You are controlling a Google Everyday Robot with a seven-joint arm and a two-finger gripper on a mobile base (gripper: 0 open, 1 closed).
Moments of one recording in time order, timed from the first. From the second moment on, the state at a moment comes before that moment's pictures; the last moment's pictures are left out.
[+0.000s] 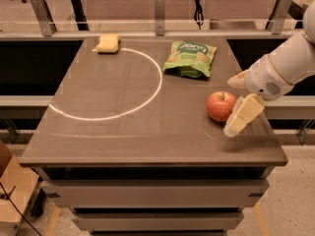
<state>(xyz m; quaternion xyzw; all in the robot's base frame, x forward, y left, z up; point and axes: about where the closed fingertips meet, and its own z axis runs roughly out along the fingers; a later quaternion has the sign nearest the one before) 0.530 -0.187 0.854 -0.57 0.77 0.16 0.23</state>
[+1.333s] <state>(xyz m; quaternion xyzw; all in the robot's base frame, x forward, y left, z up) 0.527 -0.153 0.861 -0.59 0.75 0.18 0.23</state>
